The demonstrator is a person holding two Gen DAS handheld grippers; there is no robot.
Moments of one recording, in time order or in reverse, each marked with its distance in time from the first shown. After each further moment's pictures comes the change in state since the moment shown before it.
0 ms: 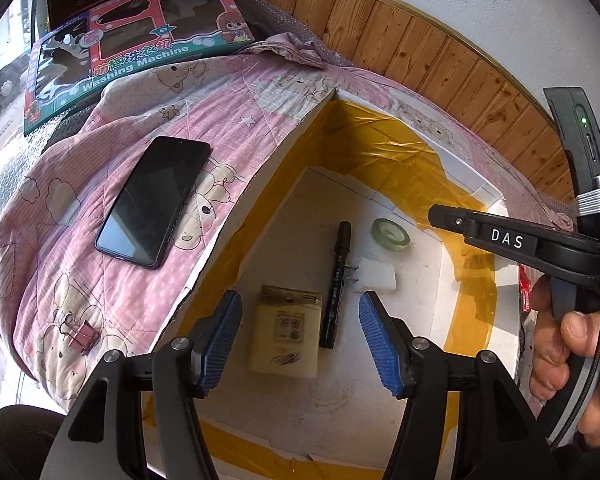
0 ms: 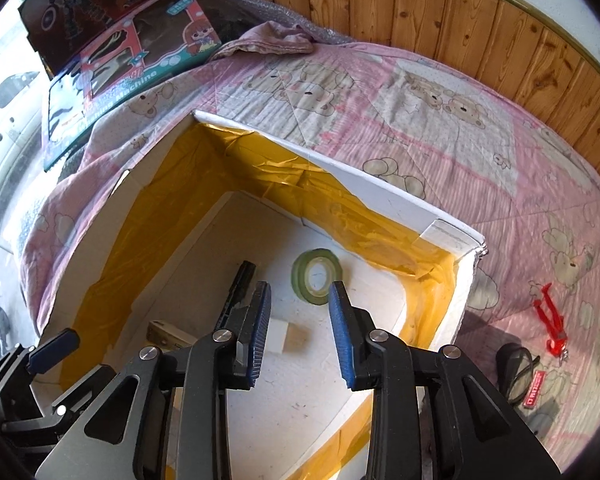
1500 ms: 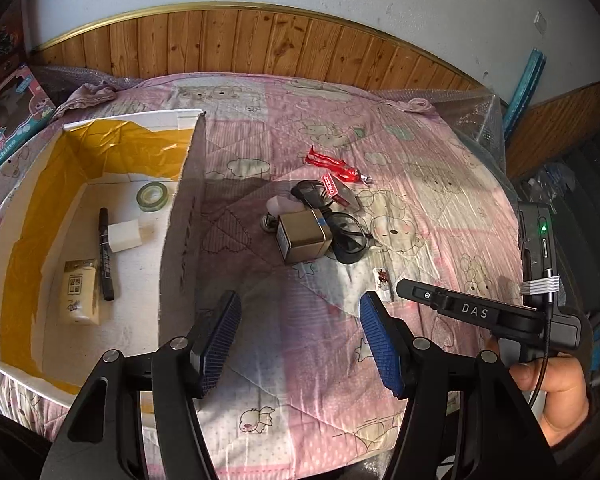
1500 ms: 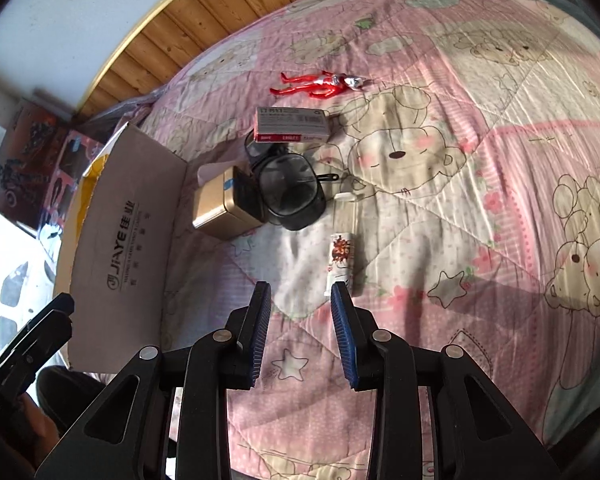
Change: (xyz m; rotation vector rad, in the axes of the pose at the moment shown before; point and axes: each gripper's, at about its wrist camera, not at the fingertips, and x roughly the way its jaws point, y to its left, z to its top) left arm -0.050 -0.209 -0.115 0.476 0.029 -0.284; right arm -0.097 -0.214 -0.277 0.647 -0.109 0.091
